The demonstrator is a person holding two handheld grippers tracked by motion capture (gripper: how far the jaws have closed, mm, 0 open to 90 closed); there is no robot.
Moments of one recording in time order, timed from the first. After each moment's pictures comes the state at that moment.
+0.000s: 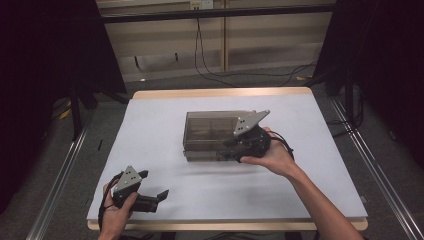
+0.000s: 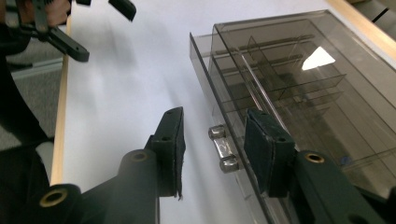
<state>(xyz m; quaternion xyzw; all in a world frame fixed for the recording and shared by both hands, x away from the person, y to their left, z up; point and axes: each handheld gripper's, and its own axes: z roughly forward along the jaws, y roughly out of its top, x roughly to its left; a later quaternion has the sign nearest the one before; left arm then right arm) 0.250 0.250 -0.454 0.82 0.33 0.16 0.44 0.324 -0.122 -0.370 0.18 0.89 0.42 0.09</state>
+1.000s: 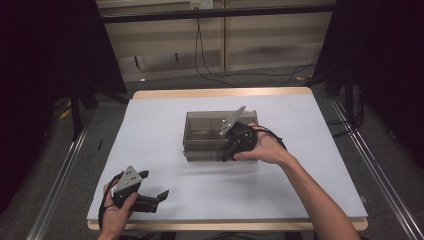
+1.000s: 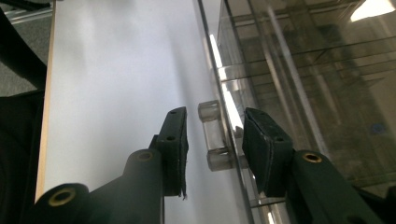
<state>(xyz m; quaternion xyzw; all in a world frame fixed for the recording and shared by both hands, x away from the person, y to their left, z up) 0.250 0.250 -0.453 0.82 0.33 0.16 0.44 0.361 -0.099 -0.393 0.14 0.94 0.32 0.01</state>
